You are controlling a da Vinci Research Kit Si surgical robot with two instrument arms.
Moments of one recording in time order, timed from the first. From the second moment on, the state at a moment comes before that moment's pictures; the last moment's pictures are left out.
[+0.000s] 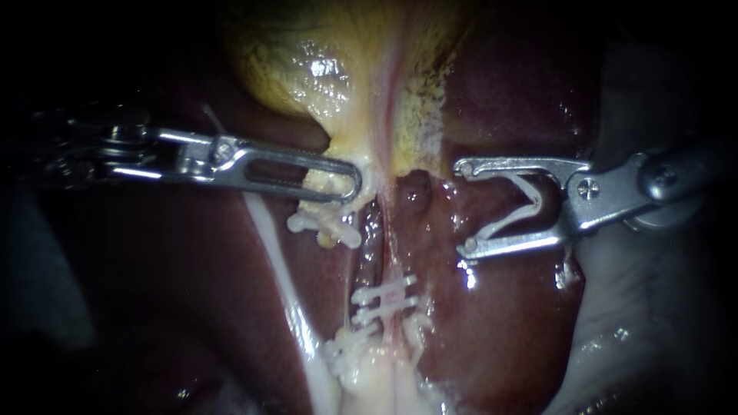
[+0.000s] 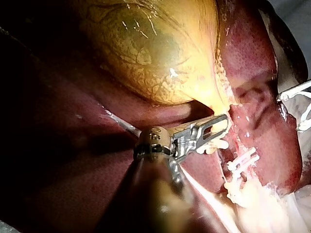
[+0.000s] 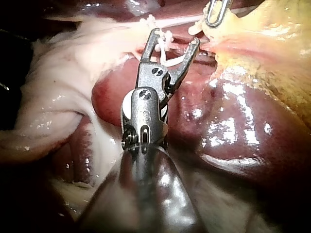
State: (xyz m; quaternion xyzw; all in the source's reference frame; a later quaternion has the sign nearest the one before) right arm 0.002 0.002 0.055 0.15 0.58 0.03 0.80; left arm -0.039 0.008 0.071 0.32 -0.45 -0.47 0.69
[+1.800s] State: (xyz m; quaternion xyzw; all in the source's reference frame) right arm 0.015 -0.002 0.064 0.33 0.58 0.18 0.72; left arm -0.033 0.008 0.063 0.32 -0.44 -0.49 0.68
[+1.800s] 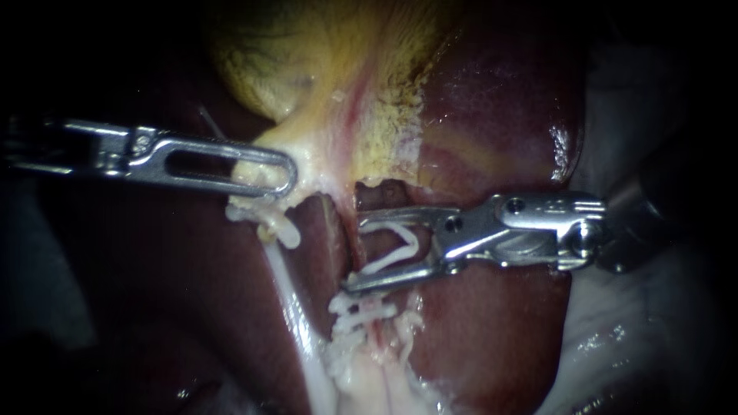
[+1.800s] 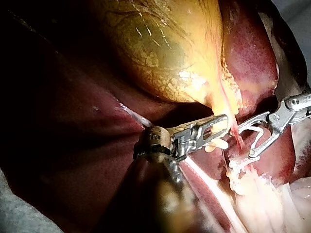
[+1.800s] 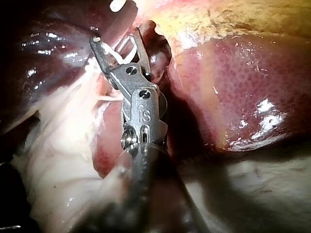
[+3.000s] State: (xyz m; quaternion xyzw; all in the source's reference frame) right arm 0.017 -0.003 0.067 0.37 0.60 0.20 0.68; left arm -0.031 0.008 0.063 0.32 -0.44 -0.49 0.68
